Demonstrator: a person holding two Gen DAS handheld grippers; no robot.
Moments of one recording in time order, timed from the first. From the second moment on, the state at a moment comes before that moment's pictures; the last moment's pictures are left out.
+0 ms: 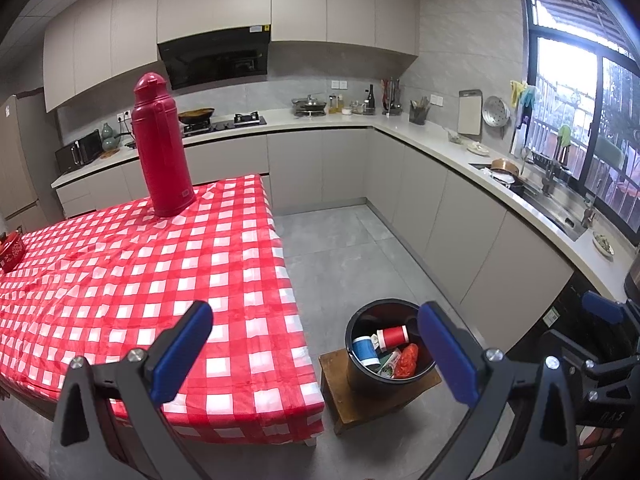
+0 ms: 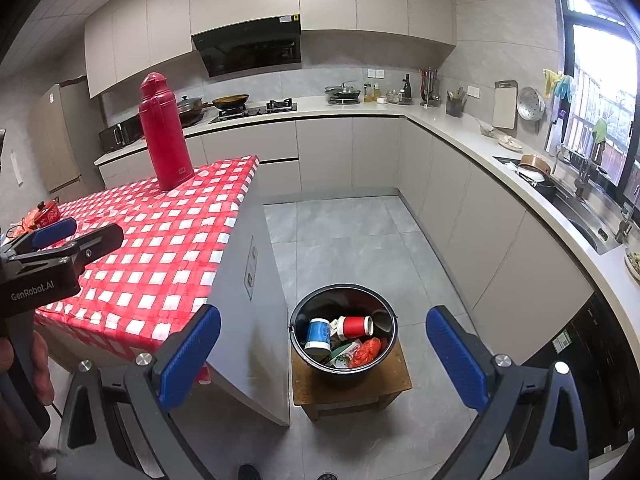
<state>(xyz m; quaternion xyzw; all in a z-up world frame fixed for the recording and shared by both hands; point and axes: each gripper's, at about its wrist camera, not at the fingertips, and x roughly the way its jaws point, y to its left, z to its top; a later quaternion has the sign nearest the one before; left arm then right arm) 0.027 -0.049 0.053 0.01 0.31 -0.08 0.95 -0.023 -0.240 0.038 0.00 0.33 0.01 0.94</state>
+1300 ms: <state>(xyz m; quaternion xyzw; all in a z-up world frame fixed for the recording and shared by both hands) 0.022 -0.048 0.058 0.01 0.31 -0.08 0.95 -0.029 -0.235 0.044 -0.01 0.33 0.01 0.94</state>
